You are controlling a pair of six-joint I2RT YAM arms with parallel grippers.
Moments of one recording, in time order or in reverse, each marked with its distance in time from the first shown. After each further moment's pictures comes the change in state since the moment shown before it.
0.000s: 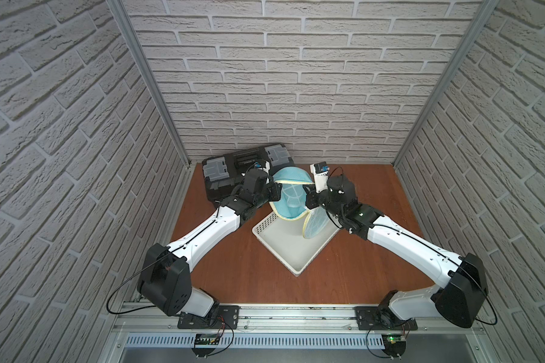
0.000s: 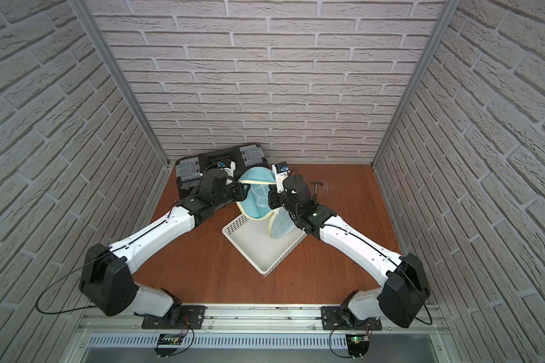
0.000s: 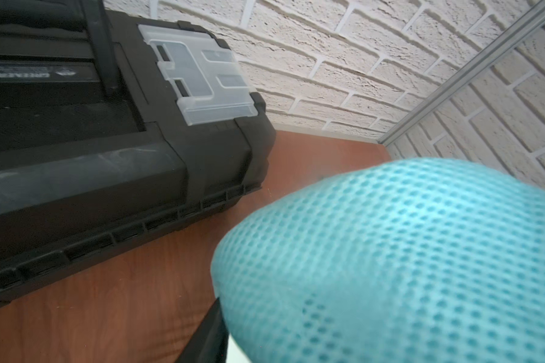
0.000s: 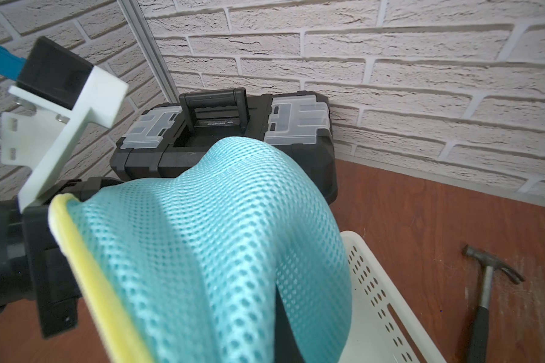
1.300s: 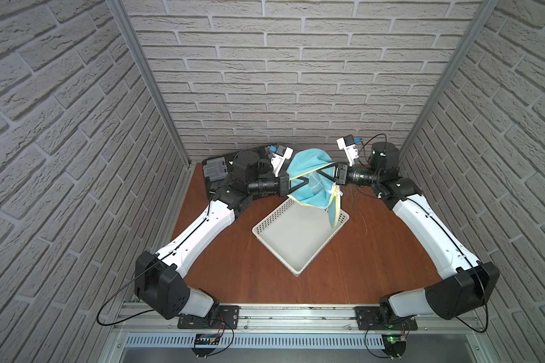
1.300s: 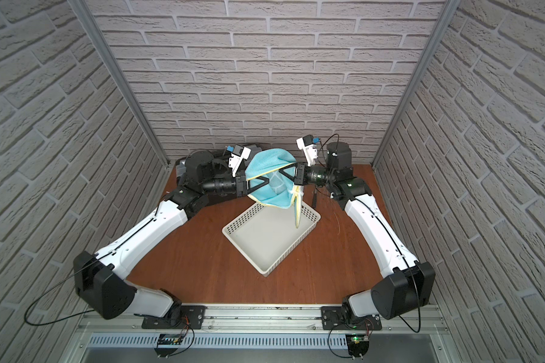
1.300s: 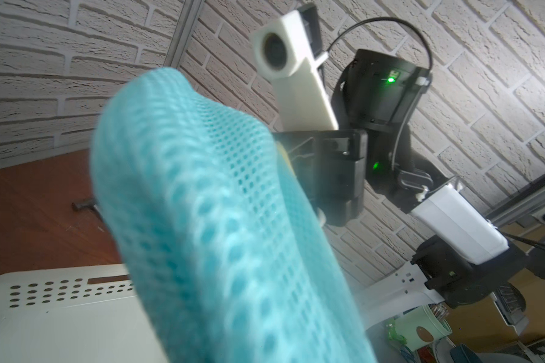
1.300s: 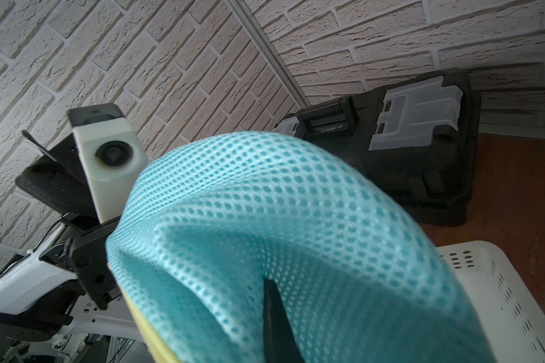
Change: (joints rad) left arm 0.030 -0.014 0.182 0.116 0.855 0.011; right arm -0.417 0.027 0.306 -0.266 -0.936 0.207
